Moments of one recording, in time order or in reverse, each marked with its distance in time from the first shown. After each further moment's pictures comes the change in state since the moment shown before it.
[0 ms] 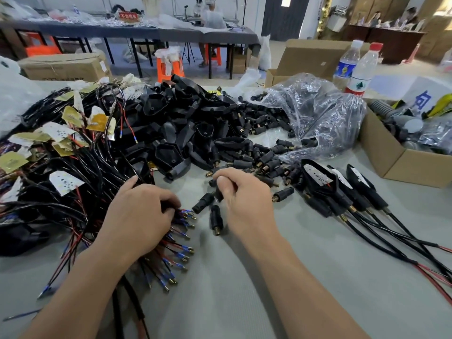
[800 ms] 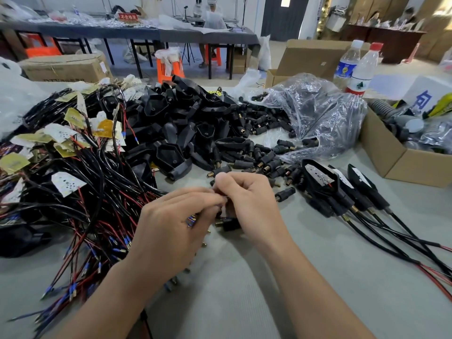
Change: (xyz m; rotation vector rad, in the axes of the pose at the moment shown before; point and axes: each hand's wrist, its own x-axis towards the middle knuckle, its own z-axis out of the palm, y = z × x) left_hand -0.024 0.048 0.005 -0.489 0.404 0.428; right_hand -0.002 -0.022 -0.018 0.473 -0.194 0.203
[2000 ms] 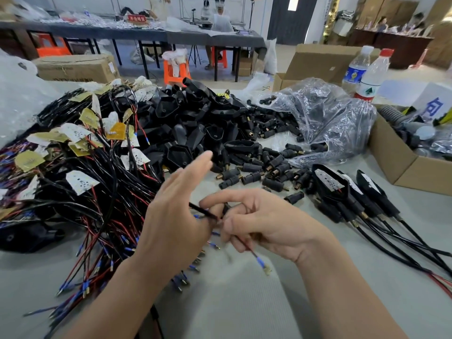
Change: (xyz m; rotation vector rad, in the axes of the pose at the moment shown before) left_hand 0.002 -0.009 -0.005 0.056 -0.052 -0.288; right_hand -0.003 -0.007 -0.029 0.351 -0.710 0.276
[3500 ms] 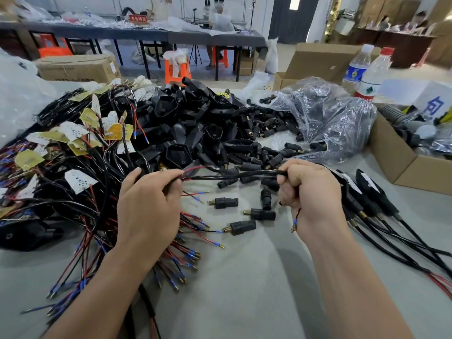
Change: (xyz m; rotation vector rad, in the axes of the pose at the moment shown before) left_hand 0.013 -0.022 -0.003 0.323 0.204 -0.159; right_hand -0.009 -0.022 -0.015 0.072 0.965 -0.243
